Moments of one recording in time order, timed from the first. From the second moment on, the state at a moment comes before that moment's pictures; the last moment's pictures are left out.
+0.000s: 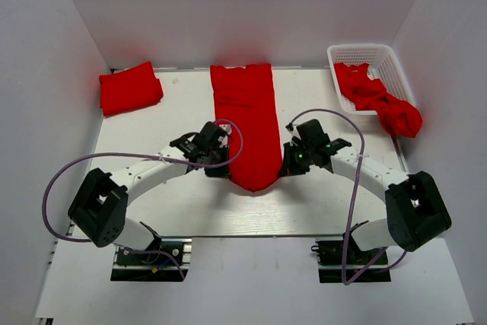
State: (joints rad) left arm -0.69 1.44 0.91 -0.50 0.13 -0.60; right arm 0.53 1.39 0.79 -0.41 -0.35 0.40
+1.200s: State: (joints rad) left arm -0.33 1.99 1.56 -0.47 0.05 -0.48; right arm 0.36 2.09 1.77 -0.51 -0.29 0.26
